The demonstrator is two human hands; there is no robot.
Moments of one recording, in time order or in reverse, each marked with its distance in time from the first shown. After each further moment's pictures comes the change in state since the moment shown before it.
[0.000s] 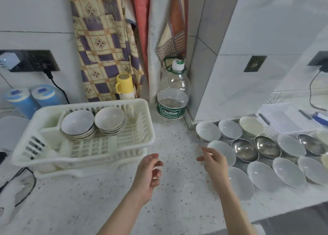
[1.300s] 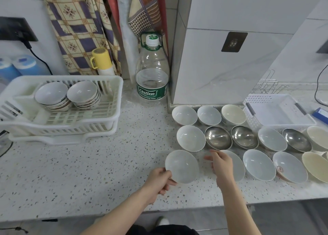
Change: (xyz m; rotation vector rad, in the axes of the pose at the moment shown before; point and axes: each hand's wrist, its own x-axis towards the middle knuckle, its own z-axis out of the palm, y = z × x) left_hand 0.003 -0.147 0.128 0.439 0.027 -0.185; right_hand 0.068 0.080 -0.145 0.067 -0.019 0.241
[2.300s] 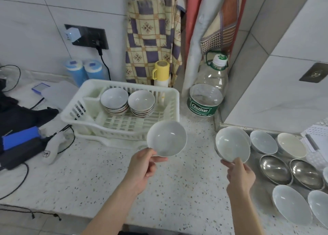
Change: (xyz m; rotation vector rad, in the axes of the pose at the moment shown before) left_hand -0.074 0.067 -0.214 -0.471 0.206 0.315; right_hand -0.072 -0.054 0.153 0.320 0.139 0.010
